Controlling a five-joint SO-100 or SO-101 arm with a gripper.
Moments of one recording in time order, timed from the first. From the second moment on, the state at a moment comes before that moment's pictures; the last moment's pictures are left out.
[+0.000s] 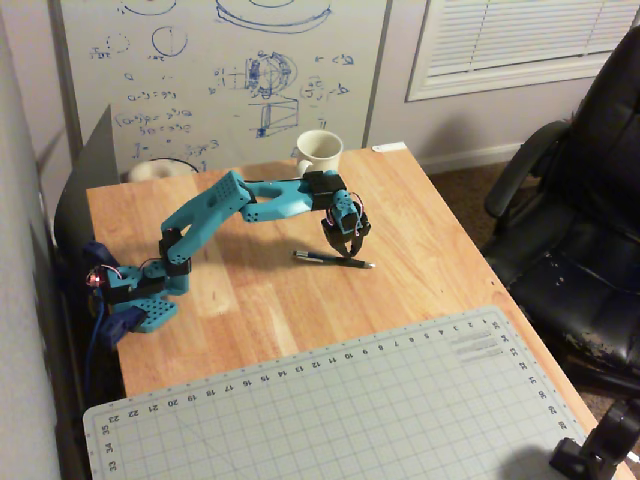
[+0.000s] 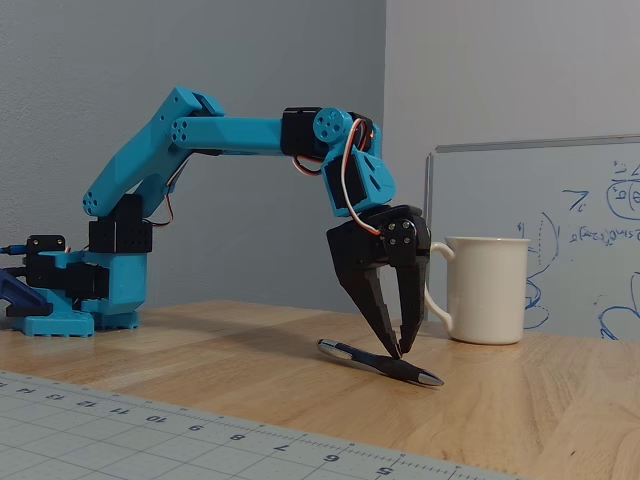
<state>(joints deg) 5.2 43.9 49.1 64.2 -10.8</state>
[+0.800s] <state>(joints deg) 5.2 43.9 49.1 64.2 -10.8</state>
